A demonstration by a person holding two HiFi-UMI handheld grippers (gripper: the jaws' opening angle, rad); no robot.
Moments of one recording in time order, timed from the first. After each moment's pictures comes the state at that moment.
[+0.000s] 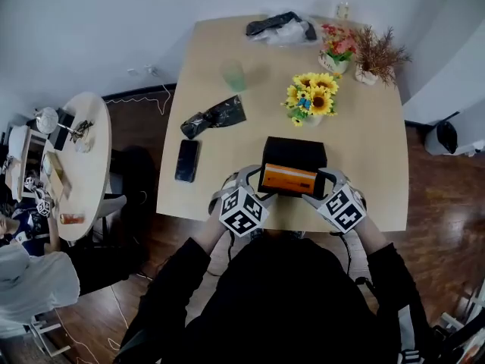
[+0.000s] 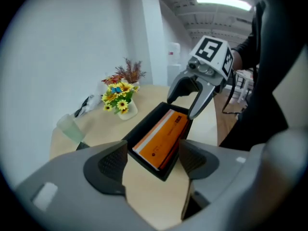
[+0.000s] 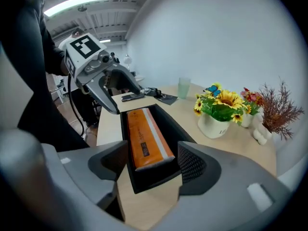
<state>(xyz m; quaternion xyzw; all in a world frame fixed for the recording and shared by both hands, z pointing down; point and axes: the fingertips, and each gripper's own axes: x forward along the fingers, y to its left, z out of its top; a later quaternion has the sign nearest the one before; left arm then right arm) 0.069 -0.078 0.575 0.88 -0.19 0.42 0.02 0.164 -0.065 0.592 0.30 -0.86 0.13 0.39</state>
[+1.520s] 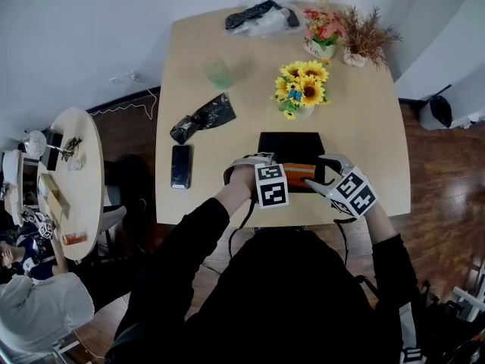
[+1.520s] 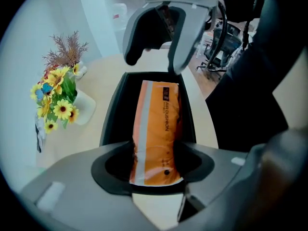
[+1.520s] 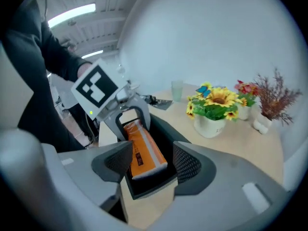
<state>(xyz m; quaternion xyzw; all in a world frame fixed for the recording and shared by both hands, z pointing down) 0.109 -0.080 0.646 0.79 0.08 0.60 -0.09 0.172 -0.083 0.572 0.32 -0.87 0.19 0.33</state>
